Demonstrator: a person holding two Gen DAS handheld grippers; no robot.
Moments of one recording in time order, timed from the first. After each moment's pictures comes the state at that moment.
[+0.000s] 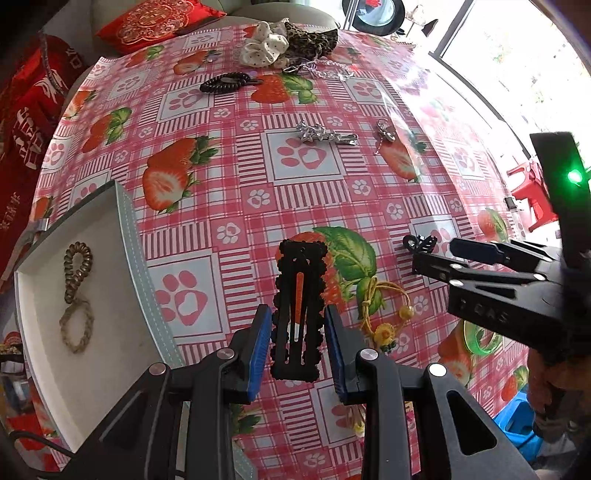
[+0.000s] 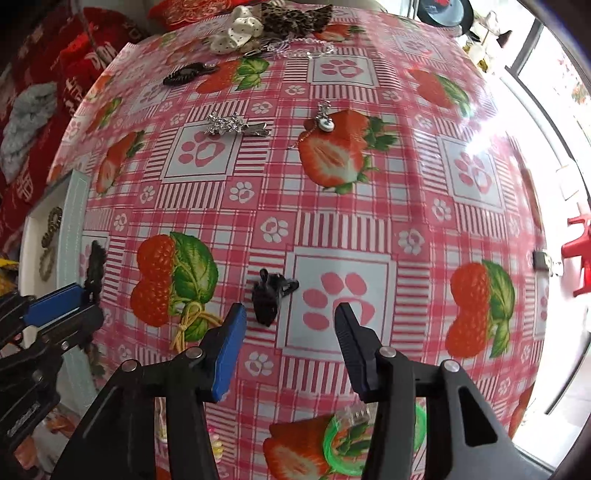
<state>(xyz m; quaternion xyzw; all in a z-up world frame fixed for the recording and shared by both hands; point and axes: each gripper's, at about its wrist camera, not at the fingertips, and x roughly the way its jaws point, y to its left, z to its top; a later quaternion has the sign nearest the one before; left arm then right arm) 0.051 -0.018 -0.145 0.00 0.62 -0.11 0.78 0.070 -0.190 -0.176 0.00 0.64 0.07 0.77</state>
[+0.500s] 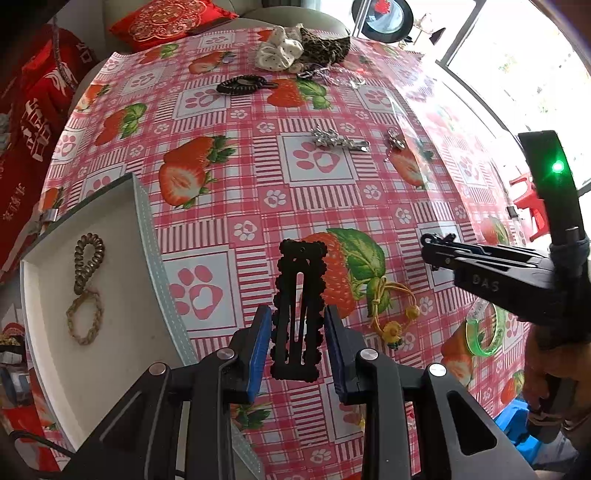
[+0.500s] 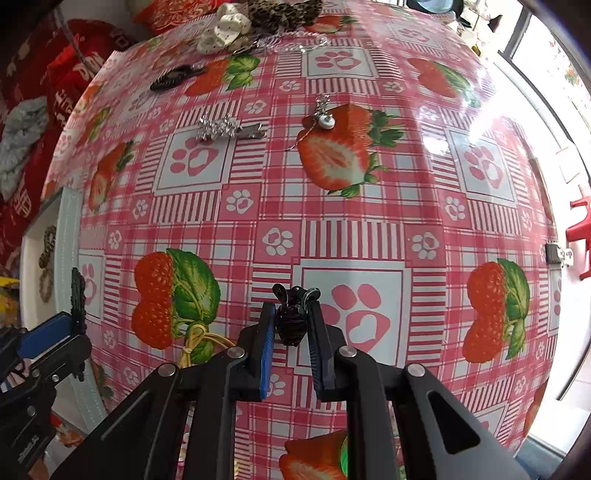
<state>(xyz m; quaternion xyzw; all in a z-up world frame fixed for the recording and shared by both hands) 0.049 -0.004 -0.139 -0.01 0.61 -0.09 0.78 0.078 -0.190 -0.180 0.04 0.64 0.05 0.76</state>
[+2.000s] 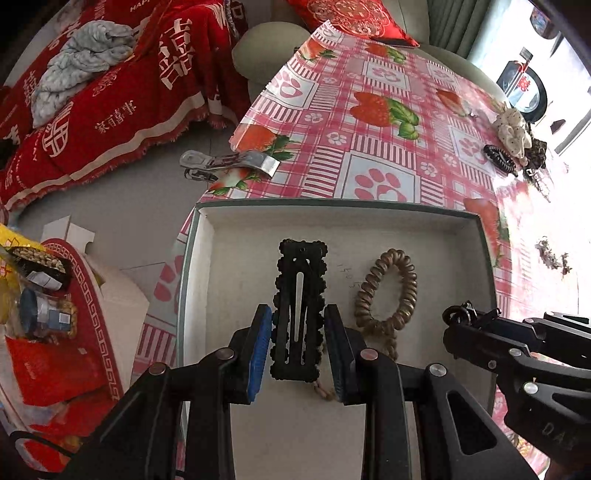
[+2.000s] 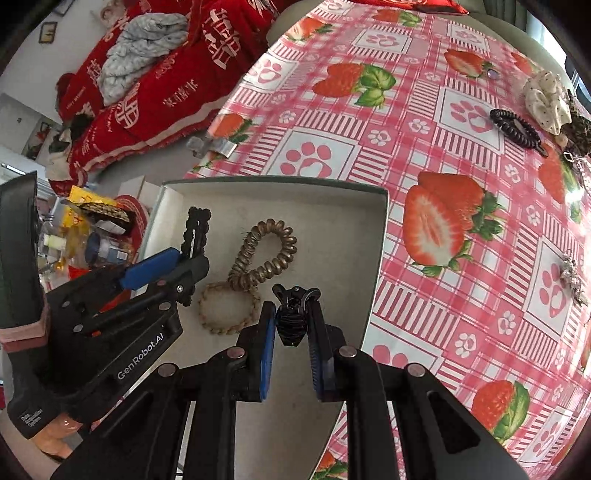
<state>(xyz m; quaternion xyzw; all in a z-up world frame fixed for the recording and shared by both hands) 0.070 0.227 -0.177 -0.09 0.59 0.12 0.79 0.111 0.082 -0.167 -0.03 0.64 0.29 0.71</state>
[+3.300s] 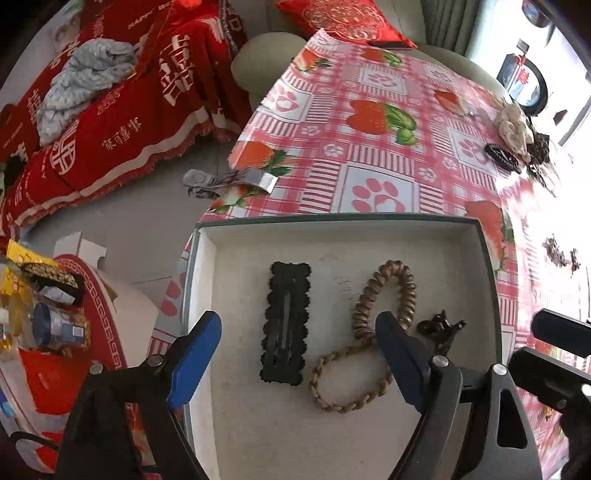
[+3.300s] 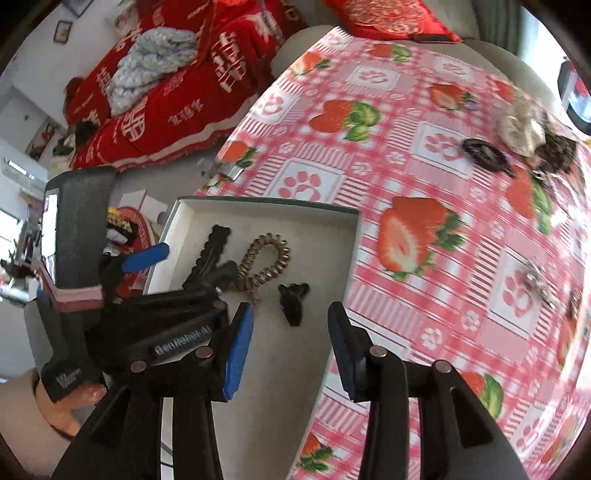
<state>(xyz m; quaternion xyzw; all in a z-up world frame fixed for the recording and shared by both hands) 0.077 0.216 -0.170 -0.05 0.58 0.13 0.80 0.096 0.057 -0.129 -0.03 0.59 0.29 0.75</state>
